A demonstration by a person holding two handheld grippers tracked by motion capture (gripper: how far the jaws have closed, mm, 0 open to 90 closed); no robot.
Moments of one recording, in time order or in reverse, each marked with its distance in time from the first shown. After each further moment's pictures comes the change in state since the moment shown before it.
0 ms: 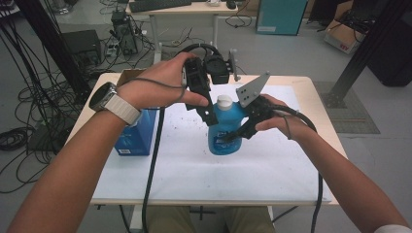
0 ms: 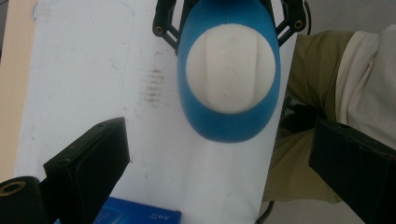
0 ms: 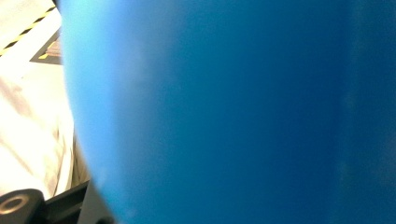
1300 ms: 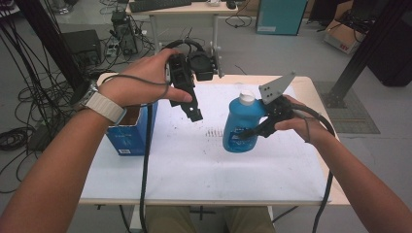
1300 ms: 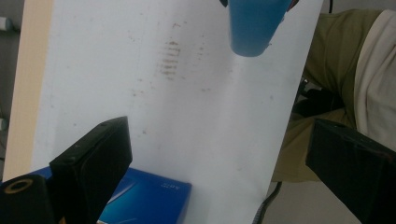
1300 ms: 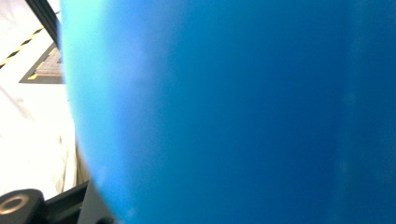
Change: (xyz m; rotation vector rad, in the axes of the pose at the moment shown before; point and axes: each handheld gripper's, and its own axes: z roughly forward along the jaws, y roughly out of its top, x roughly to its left) left arm 0.004 -0.021 -0.011 0.044 0.056 -0.051; right arm 0.010 -0.022 -0.037 -0.066 -0.061 0.061
